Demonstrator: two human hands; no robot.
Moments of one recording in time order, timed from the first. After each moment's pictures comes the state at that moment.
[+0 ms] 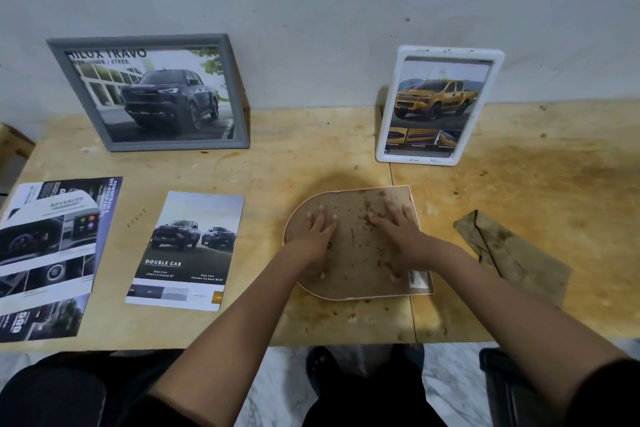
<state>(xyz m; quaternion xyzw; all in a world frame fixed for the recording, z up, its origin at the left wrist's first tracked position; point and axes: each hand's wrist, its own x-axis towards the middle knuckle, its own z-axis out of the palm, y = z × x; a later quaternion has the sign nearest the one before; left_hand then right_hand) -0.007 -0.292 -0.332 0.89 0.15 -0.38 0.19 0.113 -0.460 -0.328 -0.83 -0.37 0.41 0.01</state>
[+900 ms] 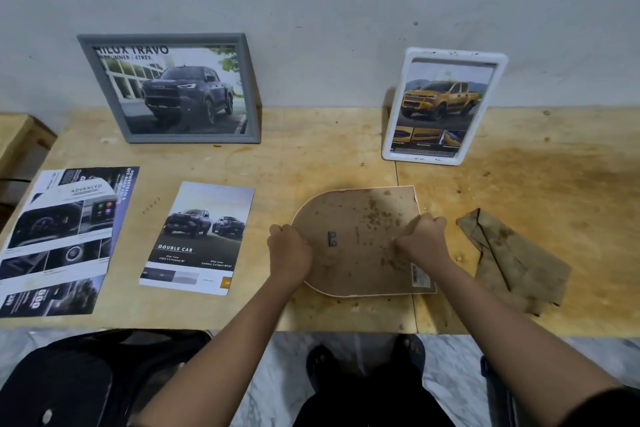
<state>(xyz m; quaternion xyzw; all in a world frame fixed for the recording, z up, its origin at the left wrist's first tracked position) -0.058 -0.307 -0.330 0.82 0.49 -0.02 0.31 0.080 -0.468 -0.317 -0.92 -0.06 0.26 0.28</state>
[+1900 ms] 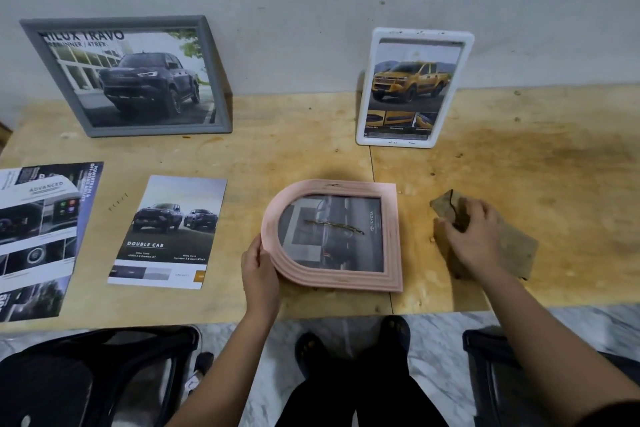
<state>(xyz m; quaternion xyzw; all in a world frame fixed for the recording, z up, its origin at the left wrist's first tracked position) -0.099 -0.345 -0.354 0.57 0.52 0.18 0.61 0.125 -0.578 -0.334 -0.96 -0.06 0.13 0.22</state>
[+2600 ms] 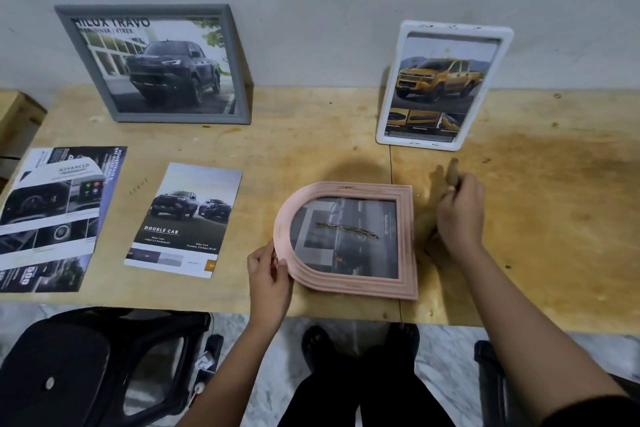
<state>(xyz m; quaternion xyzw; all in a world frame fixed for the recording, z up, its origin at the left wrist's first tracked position) -0.119 -0.356 -0.356 0.71 0.49 0.15 0.49 0.132 -0.504 -0.322 -0.93 -0.10 0.01 0.36</state>
